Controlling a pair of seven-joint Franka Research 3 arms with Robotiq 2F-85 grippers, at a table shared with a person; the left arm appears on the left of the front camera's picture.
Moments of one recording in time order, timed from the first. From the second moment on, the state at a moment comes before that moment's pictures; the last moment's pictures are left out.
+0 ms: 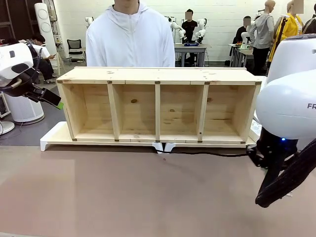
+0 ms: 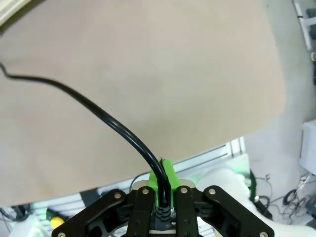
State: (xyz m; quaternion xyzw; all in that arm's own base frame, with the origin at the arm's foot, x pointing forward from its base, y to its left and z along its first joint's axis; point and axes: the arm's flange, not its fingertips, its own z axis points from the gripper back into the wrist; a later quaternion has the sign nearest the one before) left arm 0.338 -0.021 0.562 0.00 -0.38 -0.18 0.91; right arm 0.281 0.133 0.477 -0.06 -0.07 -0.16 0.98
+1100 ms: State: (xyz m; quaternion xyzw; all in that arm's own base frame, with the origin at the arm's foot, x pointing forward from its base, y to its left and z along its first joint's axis) left arm 0.338 -0.021 0.562 0.00 -0.38 -0.18 0.91; right arm 0.298 0.088 0.482 -0.08 -0.08 -0.19 0.98
